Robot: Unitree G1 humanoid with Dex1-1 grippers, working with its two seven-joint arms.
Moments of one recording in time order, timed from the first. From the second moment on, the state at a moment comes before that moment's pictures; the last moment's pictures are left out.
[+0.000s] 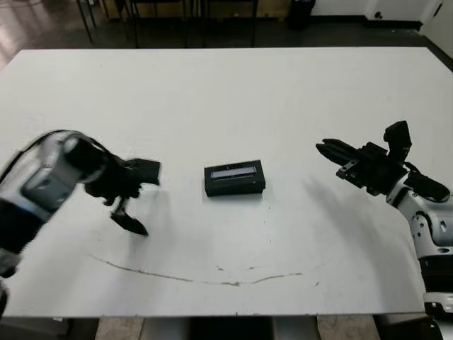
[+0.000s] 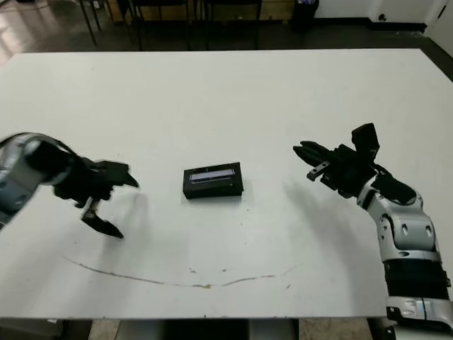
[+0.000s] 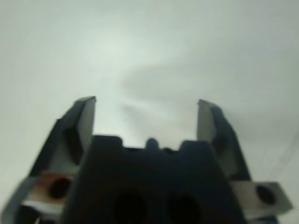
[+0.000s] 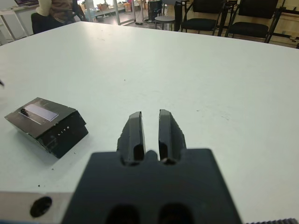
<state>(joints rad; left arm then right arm) -0.47 0.89 -0.24 0.04 0.11 0.23 -1.20 -0.34 -0.53 -0.10 0.23 0.34 0.28 0.74</state>
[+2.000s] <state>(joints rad) -0.19 0.14 -0.21 -0.31 -0.11 0.60 -0.30 -0.33 -0.47 -0.10 0.16 0.33 0.26 0.65</state>
